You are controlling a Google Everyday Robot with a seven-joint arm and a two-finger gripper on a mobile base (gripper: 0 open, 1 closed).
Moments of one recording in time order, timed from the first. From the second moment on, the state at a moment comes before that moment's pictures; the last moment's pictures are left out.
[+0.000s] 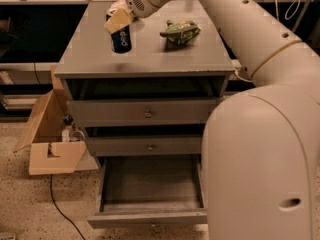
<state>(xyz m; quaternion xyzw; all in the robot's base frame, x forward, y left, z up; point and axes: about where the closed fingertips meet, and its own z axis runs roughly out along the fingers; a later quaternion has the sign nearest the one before) 0.759 0.116 0.961 -0.50 0.74 0.21 0.39</state>
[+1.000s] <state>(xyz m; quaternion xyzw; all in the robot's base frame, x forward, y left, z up) 0.666 0.072 0.956 -0.51 0.75 0.19 0.38</state>
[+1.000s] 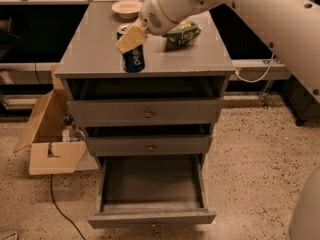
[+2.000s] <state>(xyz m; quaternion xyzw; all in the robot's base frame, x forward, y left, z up) 0.604 0.122 0.862 -0.56 0.74 0.19 0.32</state>
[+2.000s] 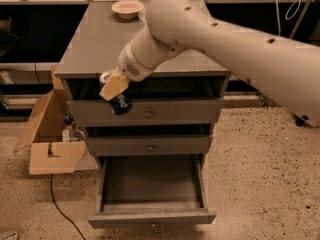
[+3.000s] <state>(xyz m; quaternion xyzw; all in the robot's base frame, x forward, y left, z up) 0.565 0.146 0.741 -0.57 0.75 0.21 0.26</state>
